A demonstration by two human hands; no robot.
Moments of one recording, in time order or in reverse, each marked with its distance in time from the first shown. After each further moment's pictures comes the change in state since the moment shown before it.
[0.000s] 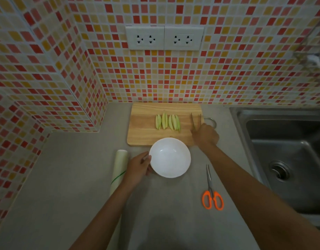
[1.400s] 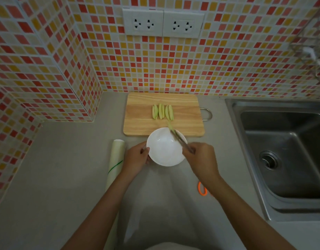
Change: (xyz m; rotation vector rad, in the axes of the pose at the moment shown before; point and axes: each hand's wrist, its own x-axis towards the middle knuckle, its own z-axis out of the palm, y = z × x) left_hand -0.003 0.002 0.004 0.121 0.008 0.042; right_hand -0.145 0.024 -0.032 0.474 -0.036 -0.290
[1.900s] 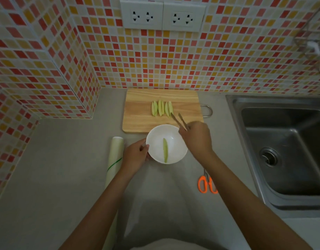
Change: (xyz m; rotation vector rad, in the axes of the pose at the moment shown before) left_hand 0.006 -0.005 0.002 -0.031 -0.010 -0.019; right_hand 0.054 -0.016 0.006 -0.126 0.024 0.071
